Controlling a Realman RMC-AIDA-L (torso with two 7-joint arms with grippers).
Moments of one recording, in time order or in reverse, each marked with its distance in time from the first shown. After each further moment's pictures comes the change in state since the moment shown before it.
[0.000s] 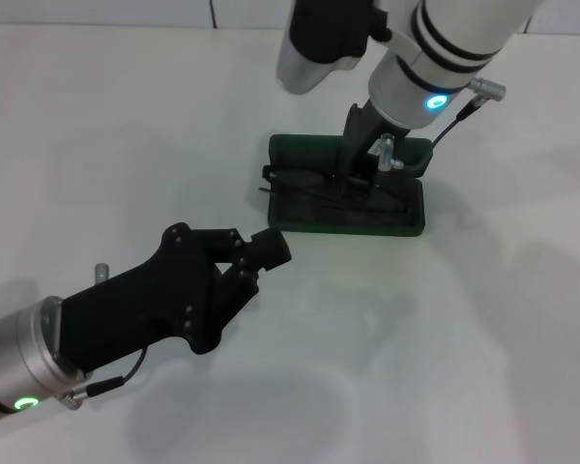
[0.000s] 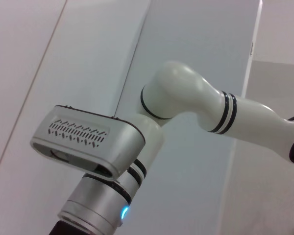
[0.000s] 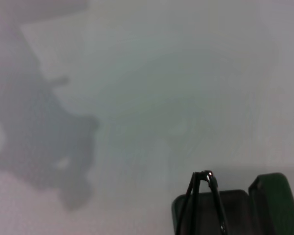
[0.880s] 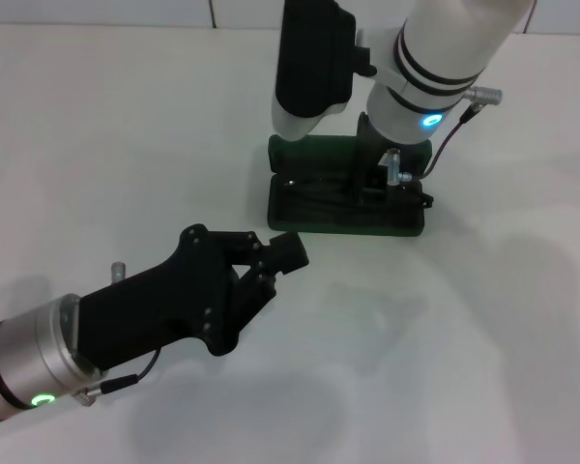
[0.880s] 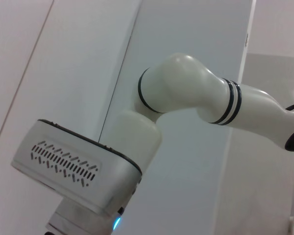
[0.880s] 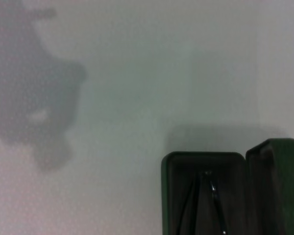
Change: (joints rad) left arm -0.023 -0.010 0.009 -0.010 0.011 -0.018 0.021; right arm 0.038 0.000 -0.220 0.004 -0.030 0.060 0.085
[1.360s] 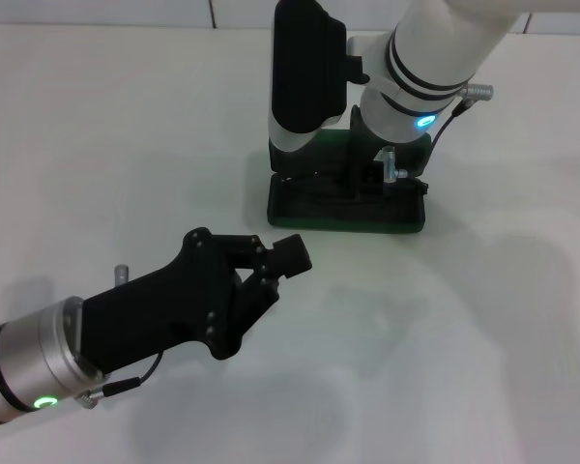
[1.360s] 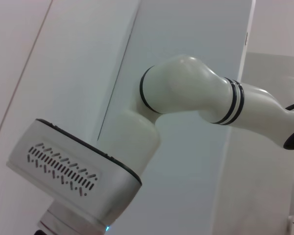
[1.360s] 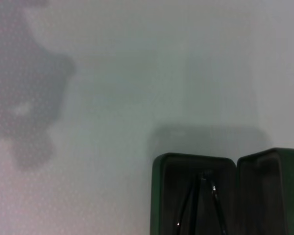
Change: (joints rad) left arm 0.000 -0.003 0.000 -0.001 0.006 -0.001 0.000; right arm 0.001 0.000 -0.070 -0.012 -0.012 0.064 -0.005
